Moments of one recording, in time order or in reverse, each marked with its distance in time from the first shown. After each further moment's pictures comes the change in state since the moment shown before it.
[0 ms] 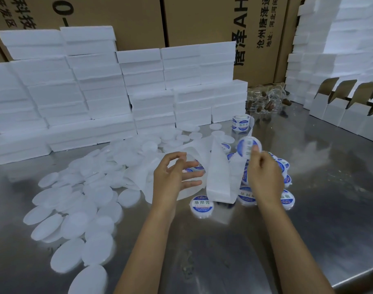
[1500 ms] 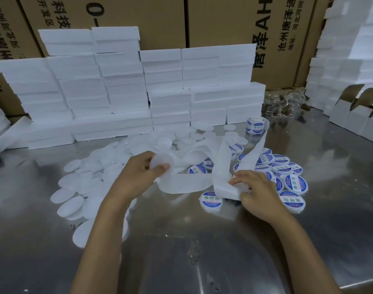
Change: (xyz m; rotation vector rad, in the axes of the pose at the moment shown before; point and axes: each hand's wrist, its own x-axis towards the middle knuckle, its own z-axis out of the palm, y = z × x) left_hand -0.013 0.053 -0.089 0.767 -0.010 0.113; right_hand -0.023 0.016 -0.018 -0.281 -0.680 -0.436
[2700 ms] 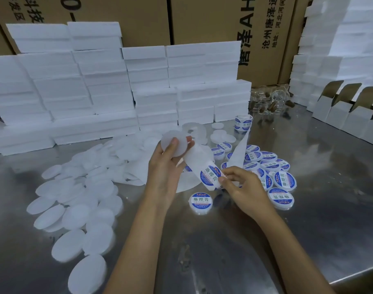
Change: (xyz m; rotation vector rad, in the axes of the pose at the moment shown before) left_hand 0.027 0.025 0.091 -1.192 -0.092 0.045; right_hand 0.000 -0.023 0.003 0.424 0.141 0.105
